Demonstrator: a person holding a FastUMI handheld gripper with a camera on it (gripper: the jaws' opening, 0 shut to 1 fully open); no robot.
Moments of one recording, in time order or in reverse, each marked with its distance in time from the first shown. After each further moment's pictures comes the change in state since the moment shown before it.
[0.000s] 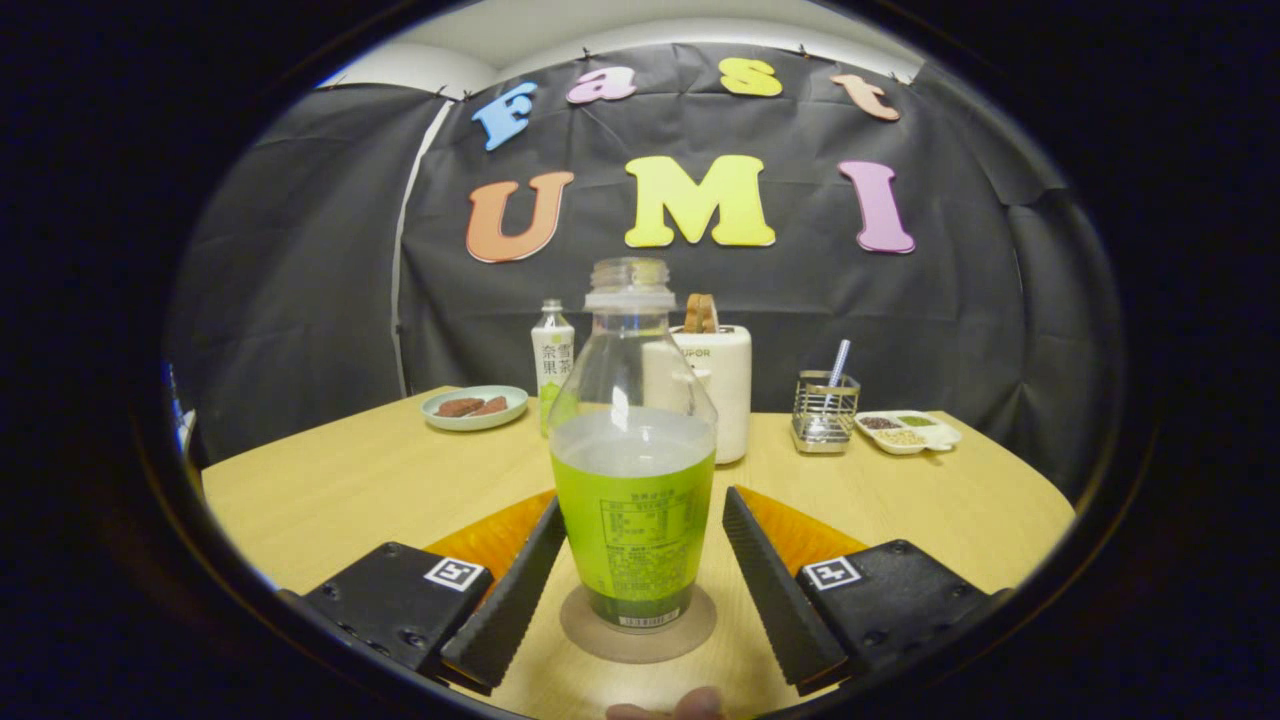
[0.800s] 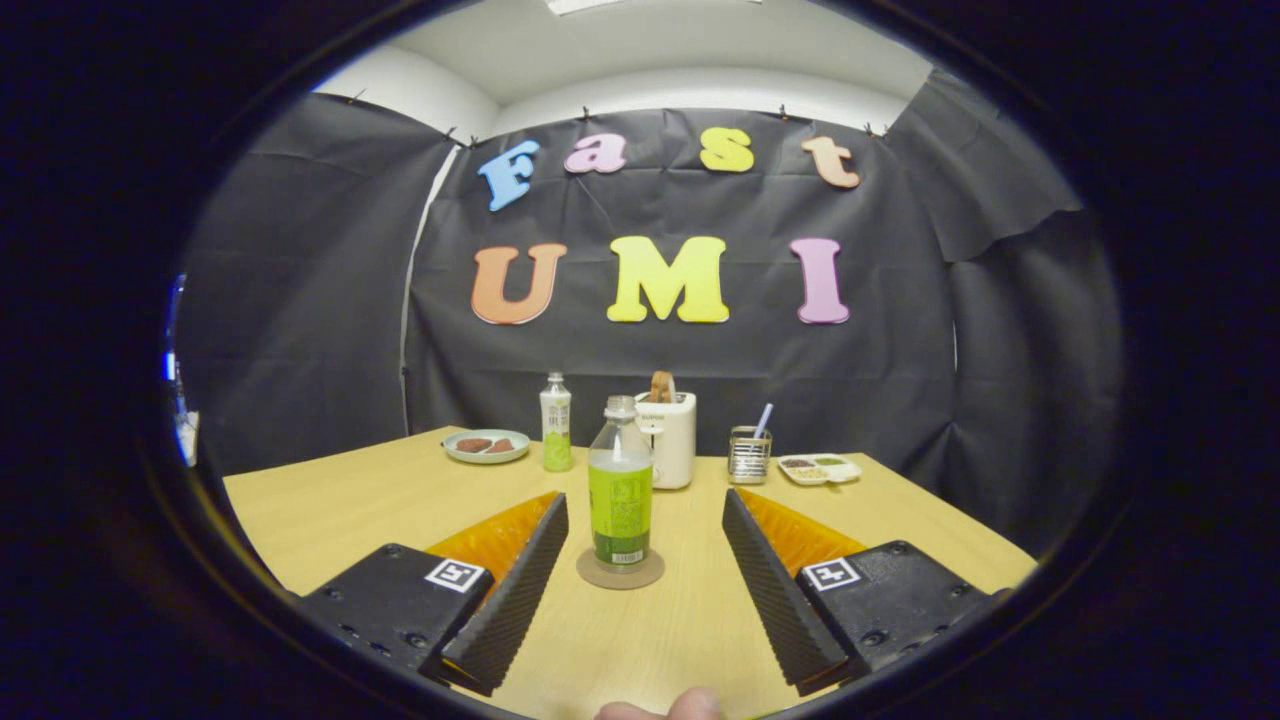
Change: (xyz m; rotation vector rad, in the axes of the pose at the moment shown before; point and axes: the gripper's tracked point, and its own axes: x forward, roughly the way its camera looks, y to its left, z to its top) arm -0.188 0.000 0.020 -0.050 -0.163 -0.107
